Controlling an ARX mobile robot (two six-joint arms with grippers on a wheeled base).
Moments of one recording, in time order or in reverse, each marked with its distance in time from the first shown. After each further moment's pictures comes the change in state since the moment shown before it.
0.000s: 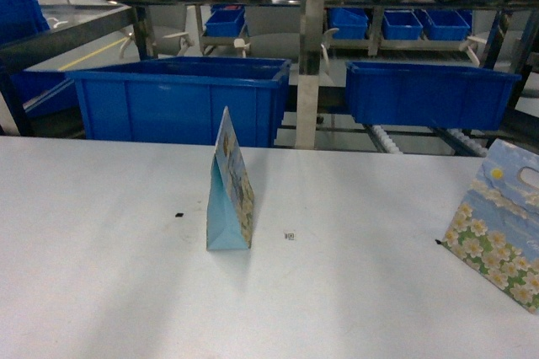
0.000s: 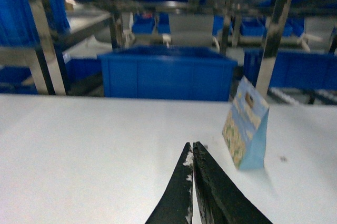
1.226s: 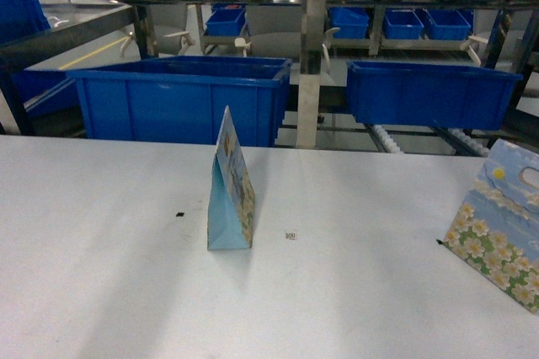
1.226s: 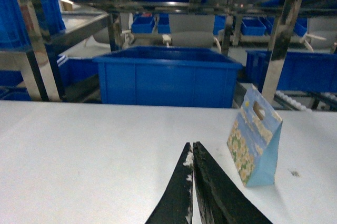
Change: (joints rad) left arm 0.000 0.704 0.000 0.687 0.000 0.000; right arm 0.000 0.589 0.010 0.607 -0.001 0.000
